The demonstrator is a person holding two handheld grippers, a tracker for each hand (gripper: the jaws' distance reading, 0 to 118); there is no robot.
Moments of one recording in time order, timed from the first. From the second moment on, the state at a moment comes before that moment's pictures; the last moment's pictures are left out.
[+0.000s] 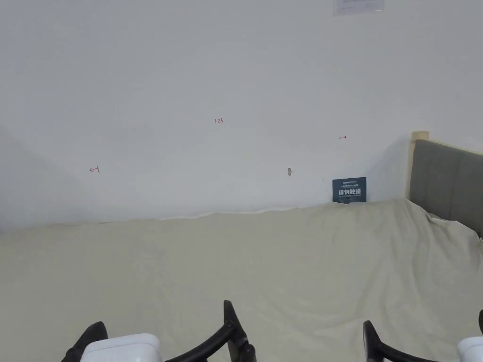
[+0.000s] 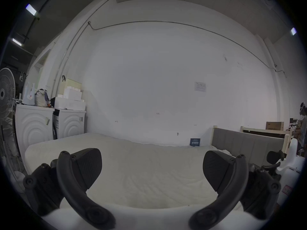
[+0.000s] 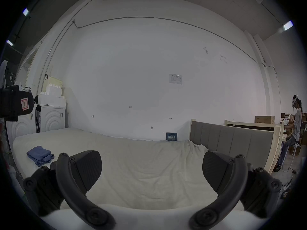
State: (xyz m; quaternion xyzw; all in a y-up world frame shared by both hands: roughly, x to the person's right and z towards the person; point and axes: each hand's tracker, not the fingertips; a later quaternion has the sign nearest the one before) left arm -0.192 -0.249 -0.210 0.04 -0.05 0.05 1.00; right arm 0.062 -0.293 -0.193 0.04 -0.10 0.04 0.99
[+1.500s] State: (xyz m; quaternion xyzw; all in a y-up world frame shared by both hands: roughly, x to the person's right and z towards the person) left arm -0.193 -0.237 -0.225 -0.08 -0.02 0.14 0.99; right arm 0.064 -0.291 -0.211 0.00 -0.10 0.01 0.99
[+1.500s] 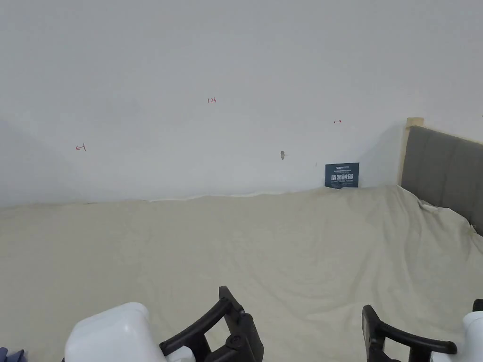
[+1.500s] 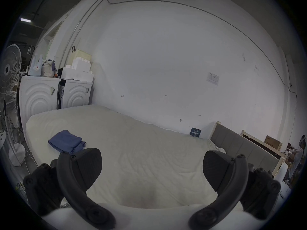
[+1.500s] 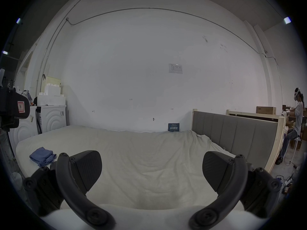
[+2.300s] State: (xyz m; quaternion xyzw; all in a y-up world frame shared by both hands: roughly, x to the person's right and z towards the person) left arm -0.210 -0.244 -0.238 -0.13 -0.01 0.16 0.98; right arm 0.056 -0.289 -0.207 0.01 -0.10 0.02 1.00
